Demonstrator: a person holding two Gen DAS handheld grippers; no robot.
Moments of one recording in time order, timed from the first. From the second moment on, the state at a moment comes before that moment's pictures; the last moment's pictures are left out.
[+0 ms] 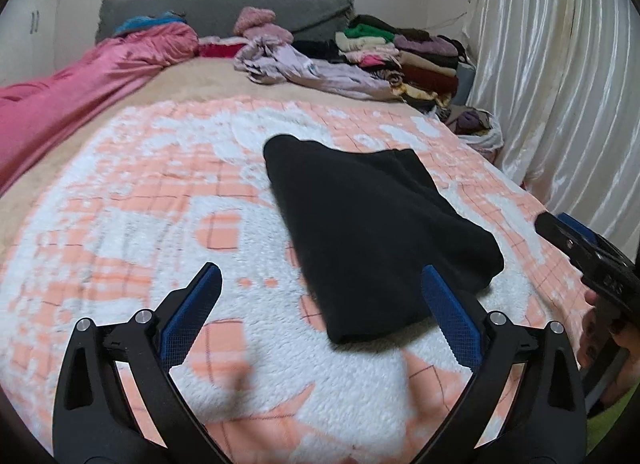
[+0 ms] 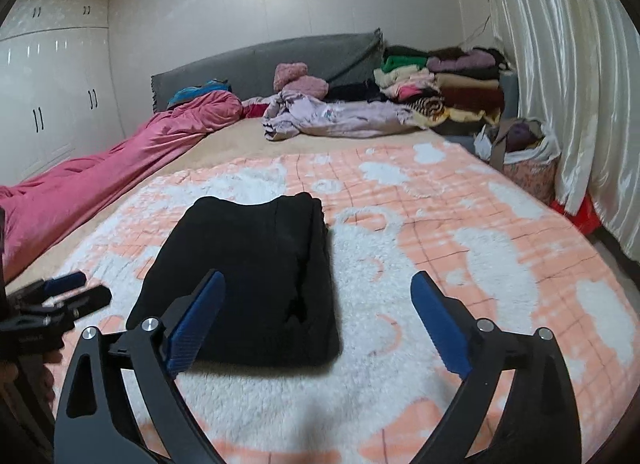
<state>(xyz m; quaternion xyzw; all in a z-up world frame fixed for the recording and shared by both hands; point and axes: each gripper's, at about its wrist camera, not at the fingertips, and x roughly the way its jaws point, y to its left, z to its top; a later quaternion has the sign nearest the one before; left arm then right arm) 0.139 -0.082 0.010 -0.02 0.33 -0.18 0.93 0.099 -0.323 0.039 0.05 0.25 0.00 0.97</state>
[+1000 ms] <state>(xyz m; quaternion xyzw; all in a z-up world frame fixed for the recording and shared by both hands) 0.060 -0.050 -0.027 -0.01 0.39 -0.15 0.91 0.025 -0.282 -0.019 0.05 0.36 -0.02 0.93</state>
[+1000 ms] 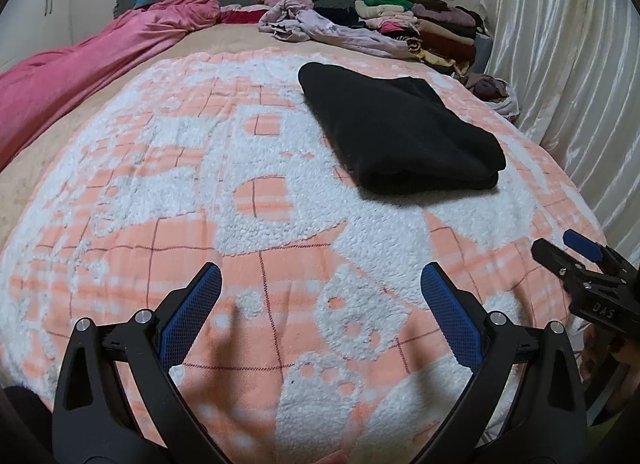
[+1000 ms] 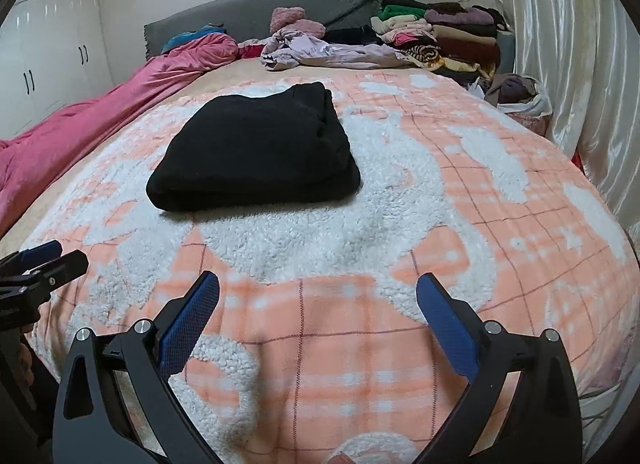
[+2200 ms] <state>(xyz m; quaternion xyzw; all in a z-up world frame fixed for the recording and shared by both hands) 0.061 -0.047 -0.026 0.00 0.39 -0.13 0.91 0.022 -0.276 -0.011 0.04 0.35 0.00 0.94</state>
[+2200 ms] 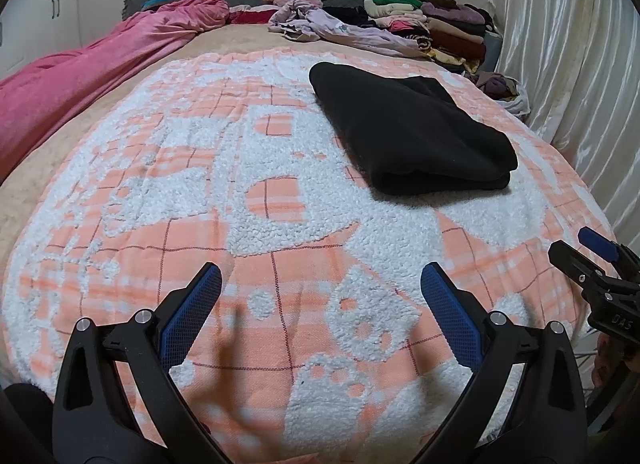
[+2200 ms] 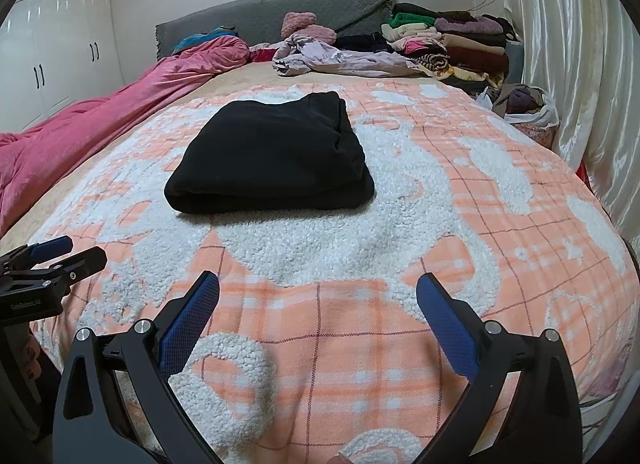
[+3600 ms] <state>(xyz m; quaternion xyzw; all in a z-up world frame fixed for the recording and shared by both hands) 0.061 -0.046 -0.025 0.00 0.39 -0.12 0.91 0.019 -0.274 -0.008 0.03 0.35 0.00 0.94</state>
